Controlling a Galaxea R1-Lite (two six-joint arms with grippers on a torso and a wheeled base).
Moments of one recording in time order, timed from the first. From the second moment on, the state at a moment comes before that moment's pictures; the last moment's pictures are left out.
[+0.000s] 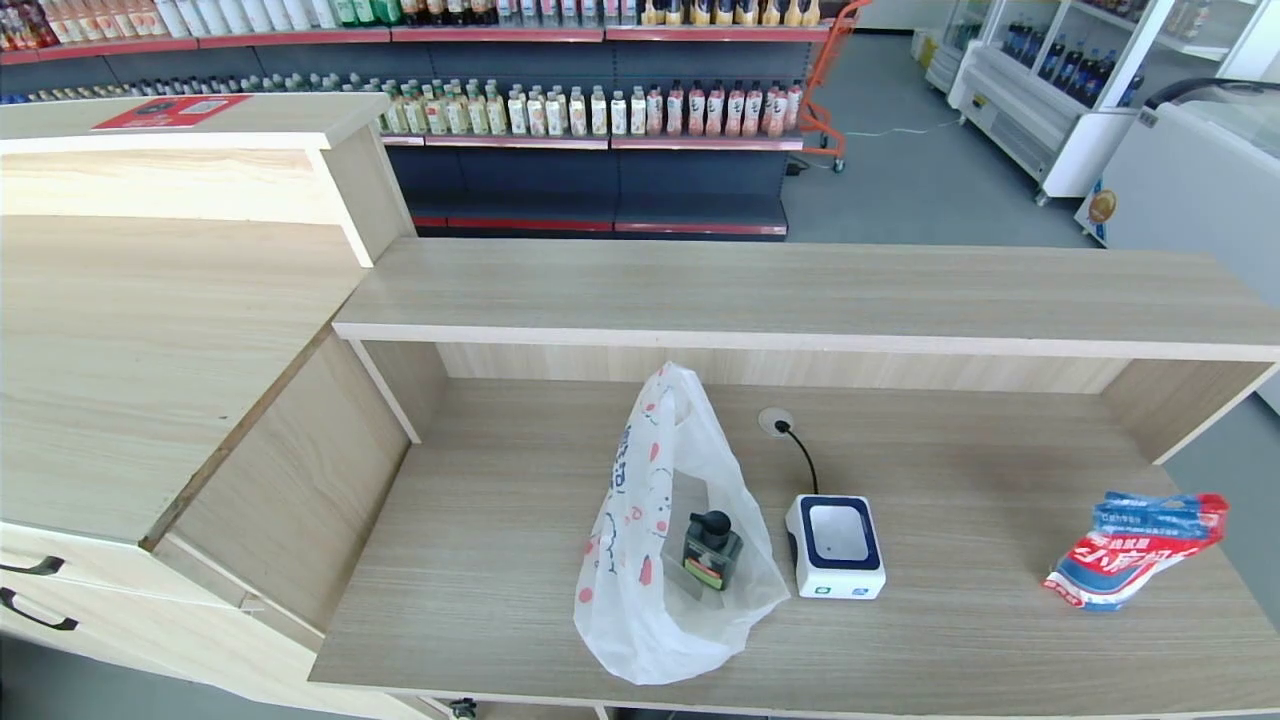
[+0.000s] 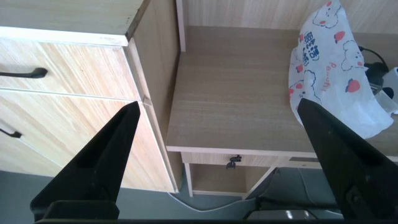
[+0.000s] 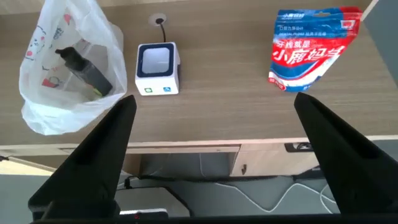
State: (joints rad) left arm 0.00 0.00 0.00 0.00 -0.02 0.00; right arm -0.01 0.07 -0.01 0.00 -0.01 0.03
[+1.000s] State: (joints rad) left arm 0.00 0.00 0.00 0.00 -0.02 0.00; right arm 0.00 0.00 0.00 0.01 -0.01 0.03
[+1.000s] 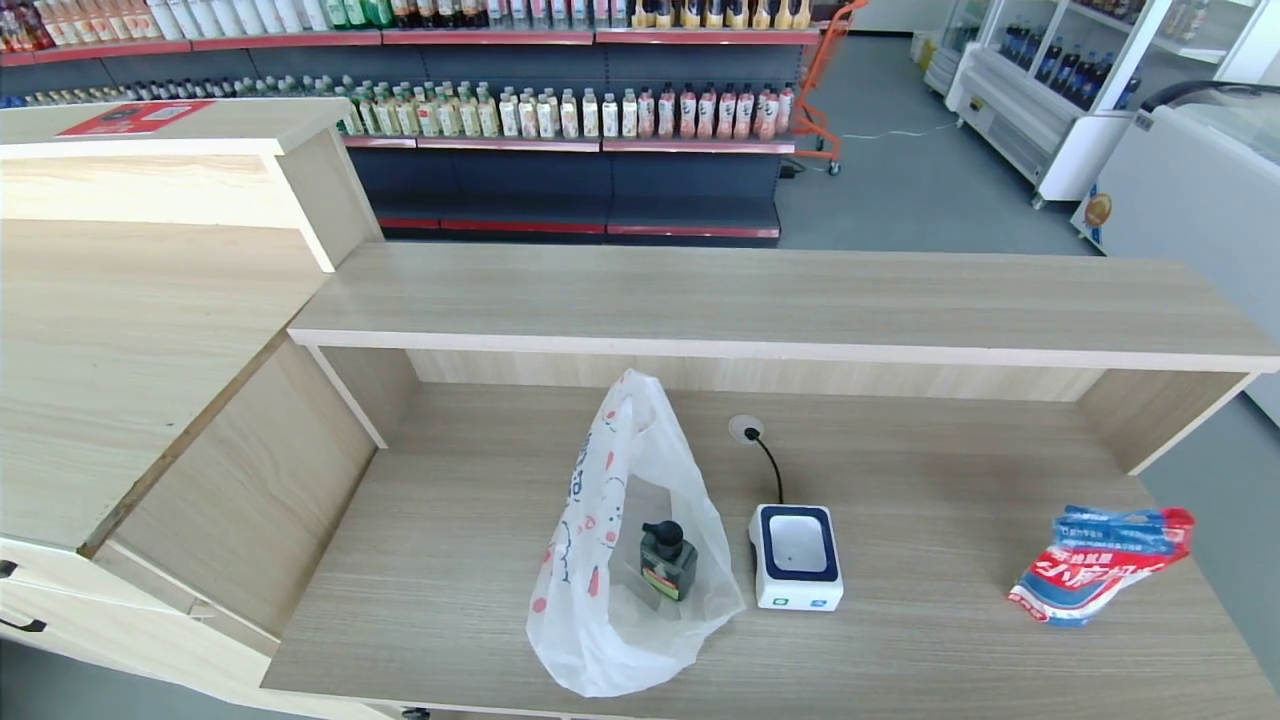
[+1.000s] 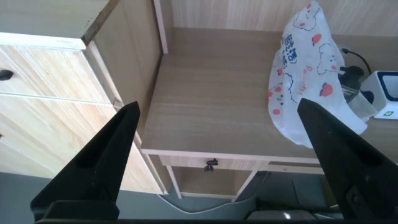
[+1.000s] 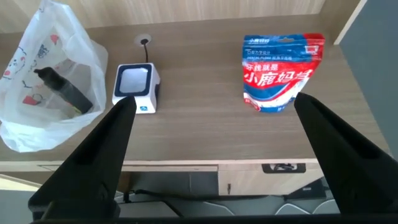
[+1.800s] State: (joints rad) left arm 0.00 0.00 0.00 0.00 -0.02 0.00; right arm 0.00 0.00 0.00 0.01 -0.01 0.03
